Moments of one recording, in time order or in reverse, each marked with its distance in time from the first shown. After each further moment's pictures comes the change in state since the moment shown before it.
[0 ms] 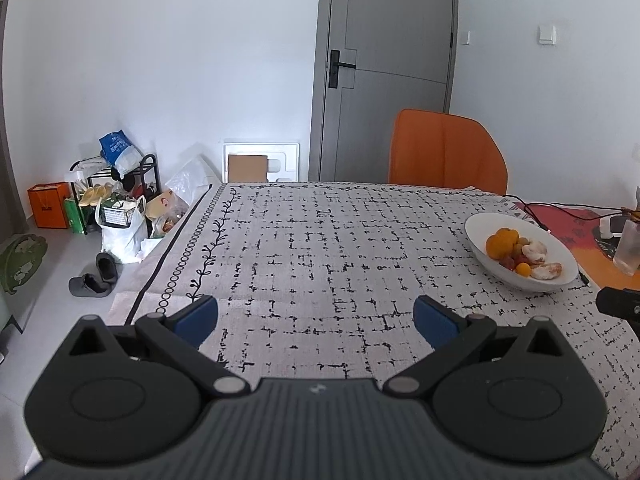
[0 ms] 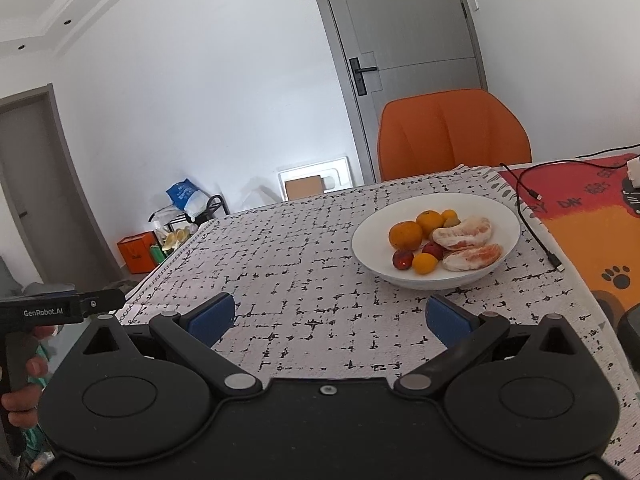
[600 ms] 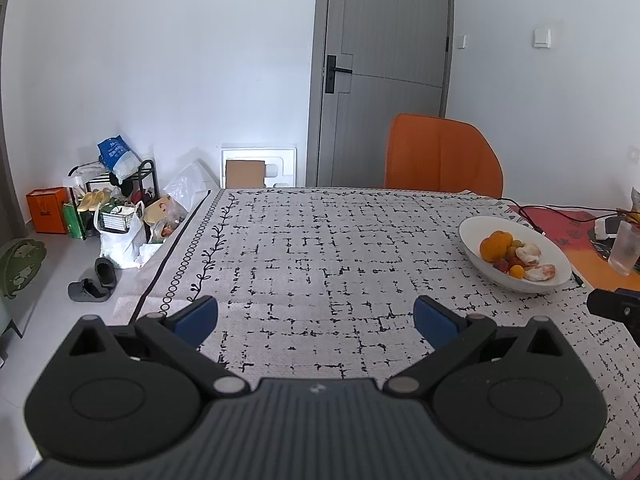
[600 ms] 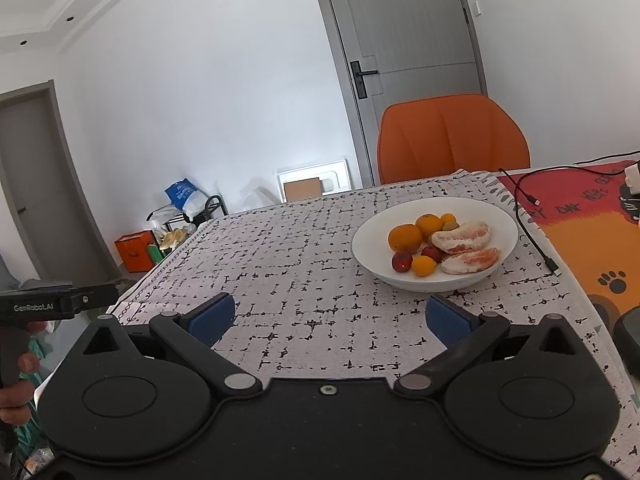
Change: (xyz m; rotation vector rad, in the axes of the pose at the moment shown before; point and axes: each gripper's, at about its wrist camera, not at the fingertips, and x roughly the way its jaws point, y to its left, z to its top) left arm -0.009 -0.001 0.001 0.008 -0.015 -0.008; right arm -0.003 0.003 -0.001 -0.017 -0.008 -0.008
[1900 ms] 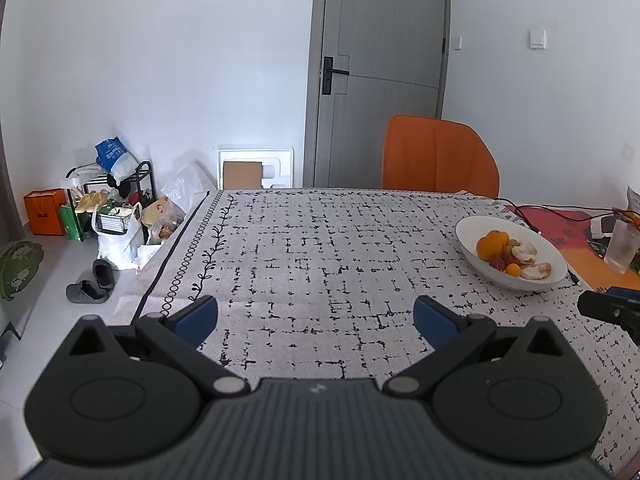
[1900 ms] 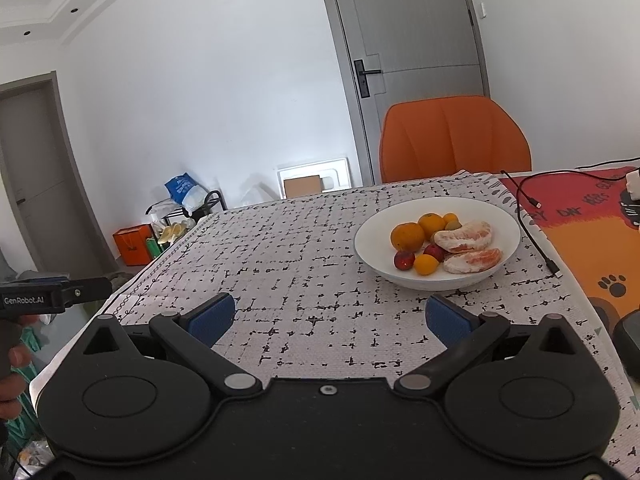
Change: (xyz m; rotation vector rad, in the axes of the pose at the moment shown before) left arm -0.005 0.003 -0.001 0.002 -0.002 -0.012; right arm 0.001 0.006 -0.001 -0.026 0.004 -0.006
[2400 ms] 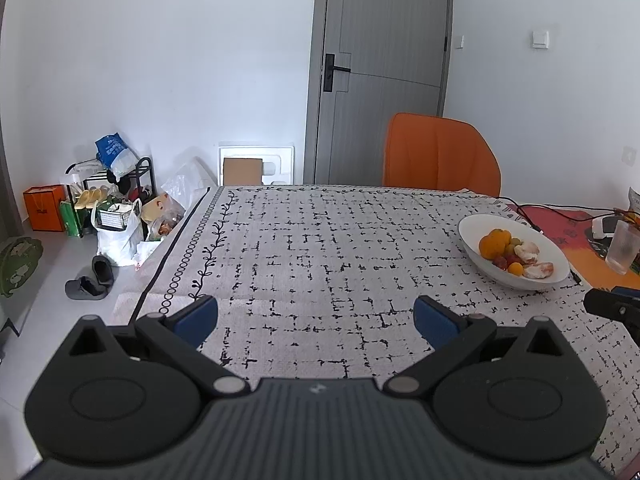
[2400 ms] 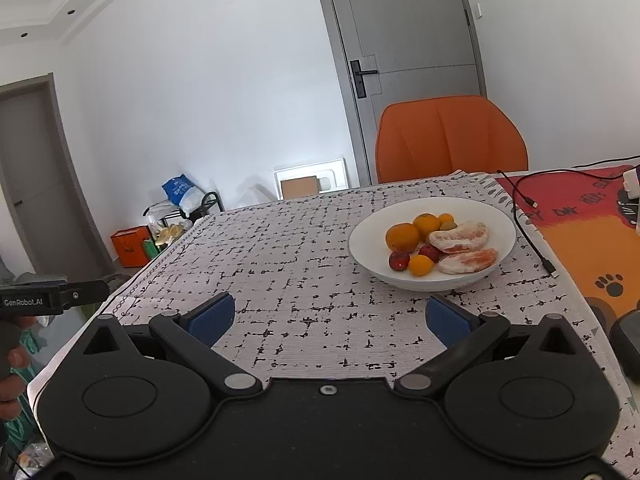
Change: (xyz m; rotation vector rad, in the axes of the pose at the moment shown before) left arm 0.005 0.004 0.000 -0.006 0.009 0.001; right arm 0.001 -0.004 0.000 0.007 0.000 -0.008
